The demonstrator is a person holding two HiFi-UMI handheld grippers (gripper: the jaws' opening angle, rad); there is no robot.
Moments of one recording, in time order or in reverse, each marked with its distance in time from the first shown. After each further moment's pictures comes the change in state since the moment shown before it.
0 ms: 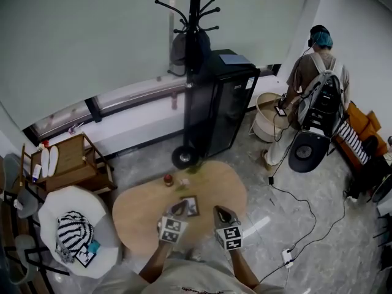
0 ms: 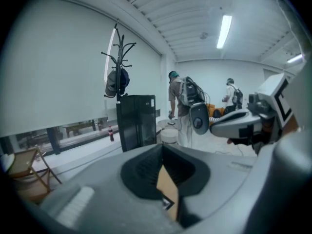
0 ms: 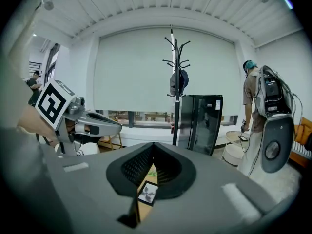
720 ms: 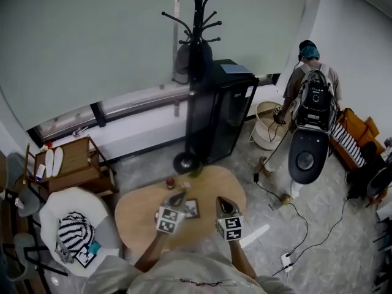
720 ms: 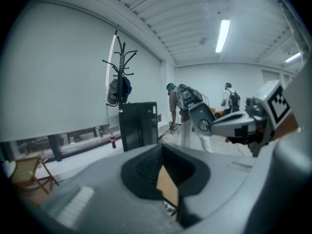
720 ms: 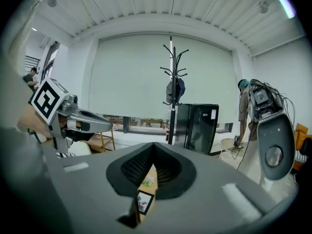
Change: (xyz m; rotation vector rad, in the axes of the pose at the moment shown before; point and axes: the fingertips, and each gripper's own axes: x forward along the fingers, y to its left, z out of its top) left arm -0.025 0.016 0.043 0.013 -0.056 0.003; right arm -0.011 -0.009 0.045 -0.023 -0.060 -0.056
